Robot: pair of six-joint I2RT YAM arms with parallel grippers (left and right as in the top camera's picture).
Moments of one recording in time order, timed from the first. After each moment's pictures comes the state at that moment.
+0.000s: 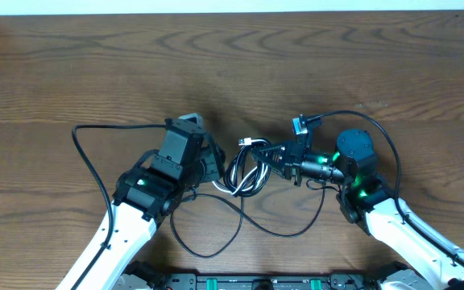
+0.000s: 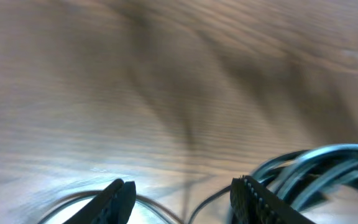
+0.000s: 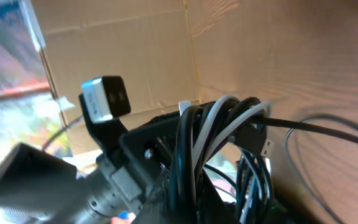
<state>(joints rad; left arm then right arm) -0.47 1.12 0.87 -0.71 0.03 -0.66 0.45 1.29 0.51 0.56 -0.86 1.50</state>
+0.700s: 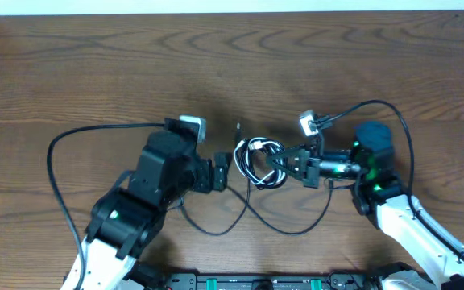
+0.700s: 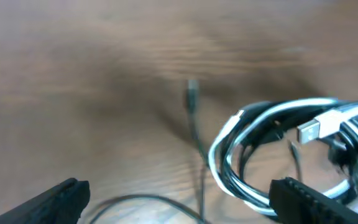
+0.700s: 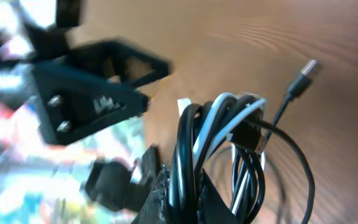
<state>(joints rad) -0.47 0.92 0.87 -0.68 0.10 -0.31 0.29 1.29 0.51 0.54 -1.18 0.59</state>
